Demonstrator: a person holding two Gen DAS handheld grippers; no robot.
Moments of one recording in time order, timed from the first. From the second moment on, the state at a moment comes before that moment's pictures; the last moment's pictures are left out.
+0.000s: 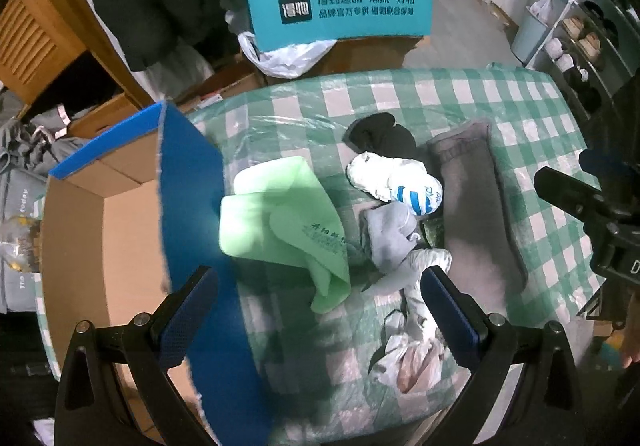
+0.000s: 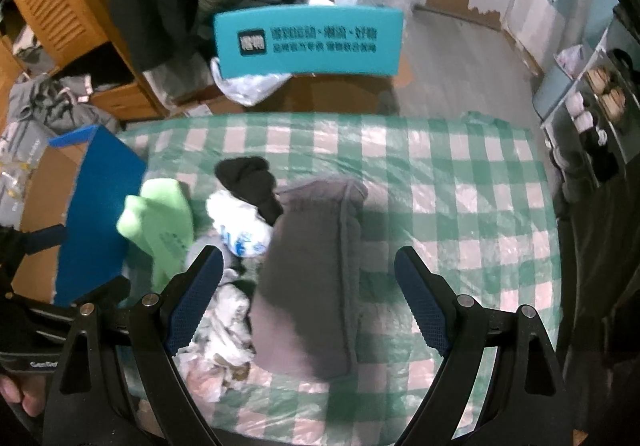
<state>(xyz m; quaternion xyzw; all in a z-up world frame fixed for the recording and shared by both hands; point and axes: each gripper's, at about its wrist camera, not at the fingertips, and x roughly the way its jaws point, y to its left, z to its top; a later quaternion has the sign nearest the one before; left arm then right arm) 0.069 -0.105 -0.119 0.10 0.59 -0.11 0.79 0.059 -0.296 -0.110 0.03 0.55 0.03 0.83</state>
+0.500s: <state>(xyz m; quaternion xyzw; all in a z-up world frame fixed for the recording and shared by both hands) 0.085 -0.114 -0.159 0.11 0.62 -0.10 0.77 0.069 -0.301 -0.154 0.04 0.59 0.02 0.81</state>
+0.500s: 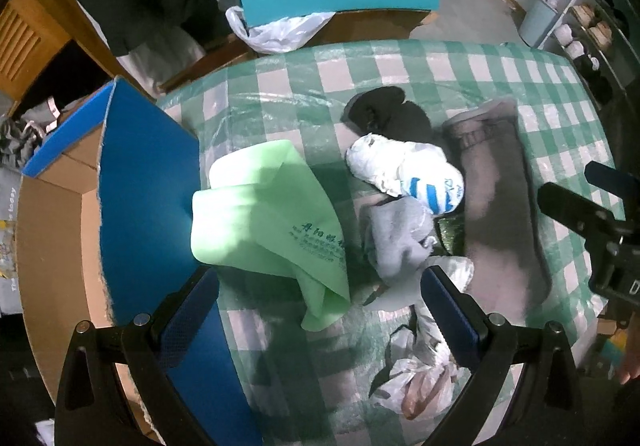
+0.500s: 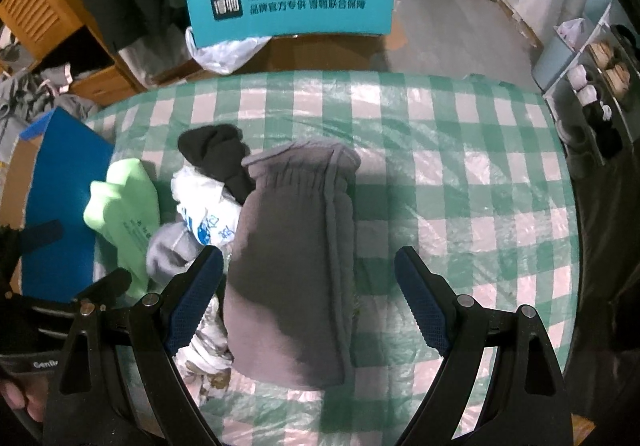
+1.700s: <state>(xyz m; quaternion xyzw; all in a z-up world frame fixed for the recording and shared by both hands) 0.109 -0.102 -0.206 0.11 0.64 -0.06 0.76 0.083 -0.281 -0.217 0.02 0.63 0.01 0.77</state>
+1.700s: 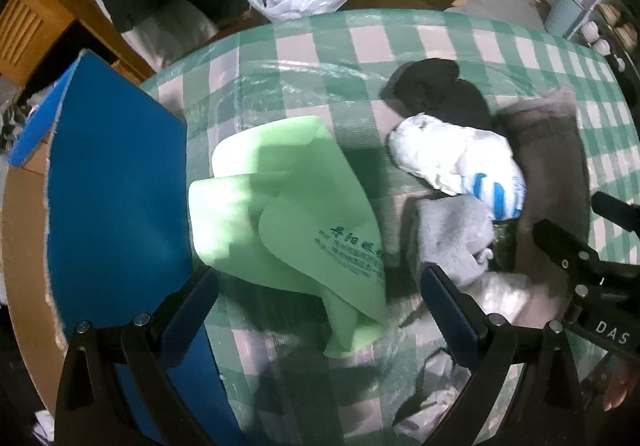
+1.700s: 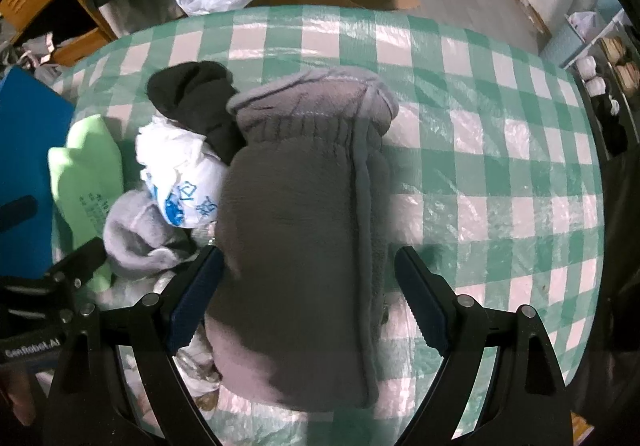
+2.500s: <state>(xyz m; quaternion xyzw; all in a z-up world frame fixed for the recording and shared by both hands) 0.130 -0.092 -0.225 0.12 0.63 -0.04 0.77 0.079 -0.284 -0.219 0.02 0.64 0.04 0.77</state>
